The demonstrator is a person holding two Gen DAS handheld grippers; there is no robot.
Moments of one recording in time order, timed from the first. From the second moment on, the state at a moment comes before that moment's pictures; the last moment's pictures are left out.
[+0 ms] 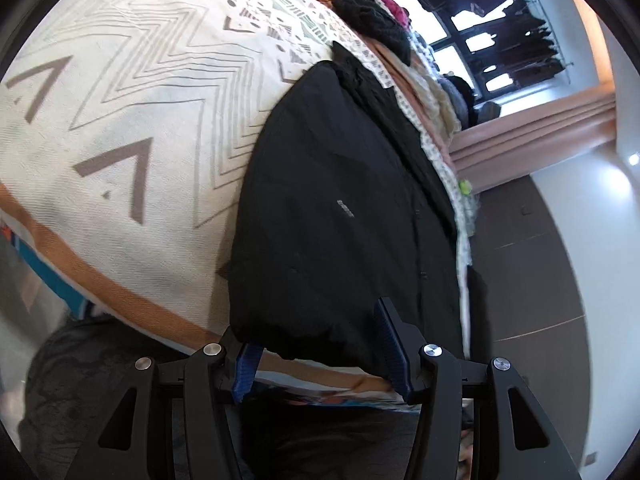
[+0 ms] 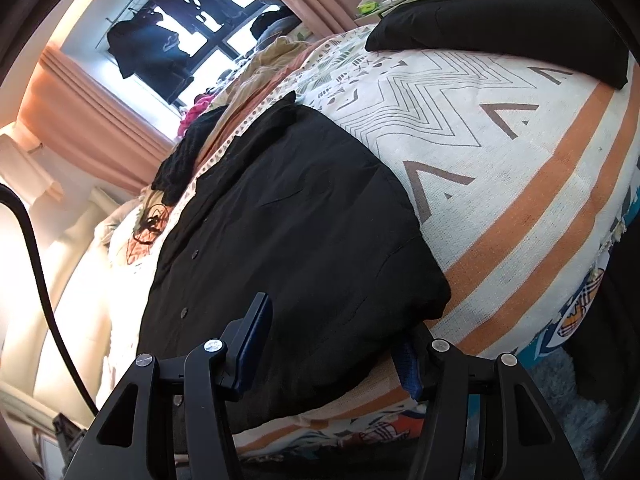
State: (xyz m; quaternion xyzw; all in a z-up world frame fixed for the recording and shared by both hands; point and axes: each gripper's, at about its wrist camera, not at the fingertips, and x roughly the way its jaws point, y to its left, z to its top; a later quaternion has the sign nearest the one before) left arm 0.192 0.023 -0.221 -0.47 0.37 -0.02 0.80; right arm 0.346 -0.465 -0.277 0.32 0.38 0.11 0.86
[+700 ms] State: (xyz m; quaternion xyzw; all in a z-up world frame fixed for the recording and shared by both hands) left arm 0.206 0.002 -0.219 -0.46 0.35 -0.02 0.81; right arm 0.337 -0.482 -0.277 0.31 0.38 0.11 0.87
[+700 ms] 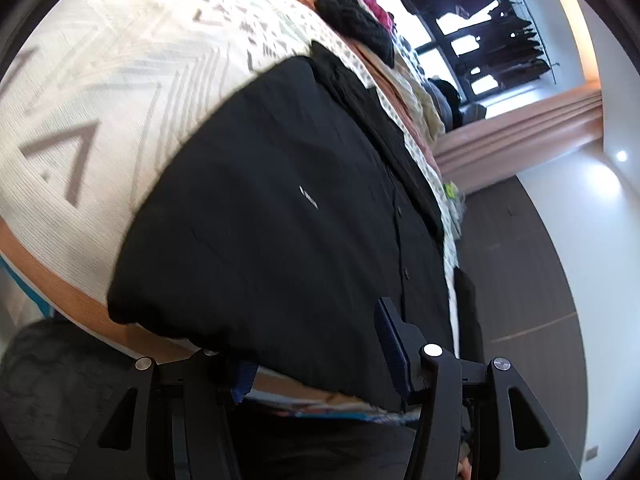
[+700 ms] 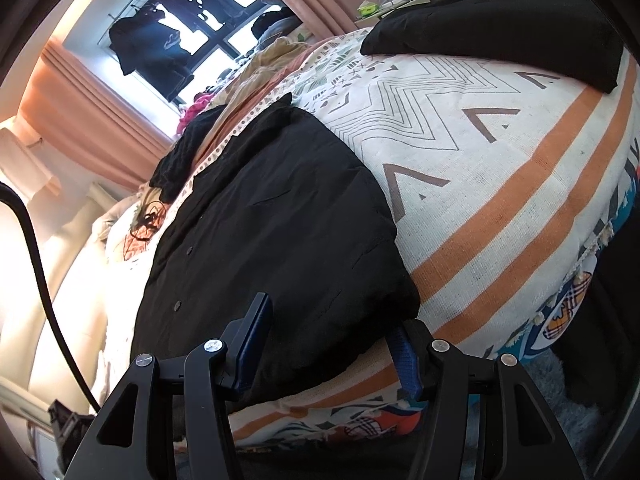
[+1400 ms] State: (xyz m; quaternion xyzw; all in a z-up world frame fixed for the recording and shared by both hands) left arm 0.194 0.030 -0.207 -0.43 0.33 0.08 0.84; right arm 0.348 -0.467 -0.242 0.27 0.36 0.05 0.89
